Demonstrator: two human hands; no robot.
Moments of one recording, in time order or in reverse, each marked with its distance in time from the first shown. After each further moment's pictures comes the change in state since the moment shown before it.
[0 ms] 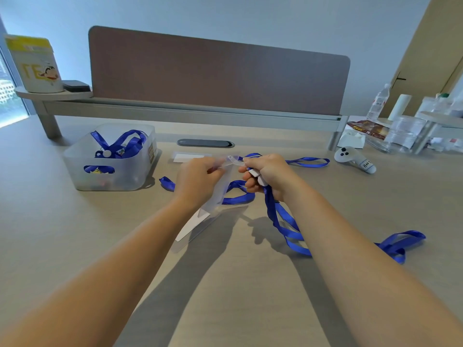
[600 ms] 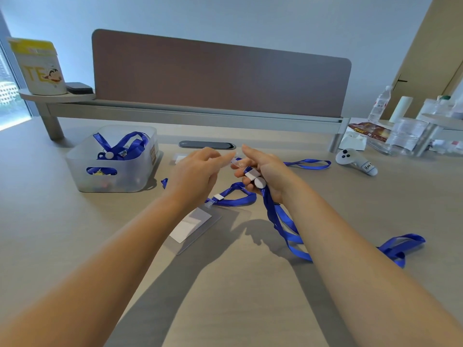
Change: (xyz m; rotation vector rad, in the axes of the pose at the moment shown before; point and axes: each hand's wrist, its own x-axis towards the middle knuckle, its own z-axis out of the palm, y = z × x) left_hand 0.003 -0.010 -0.018 0.427 0.020 0.565; right_hand 0.000 -0.003 0.002 0.021 -0.095 0.014
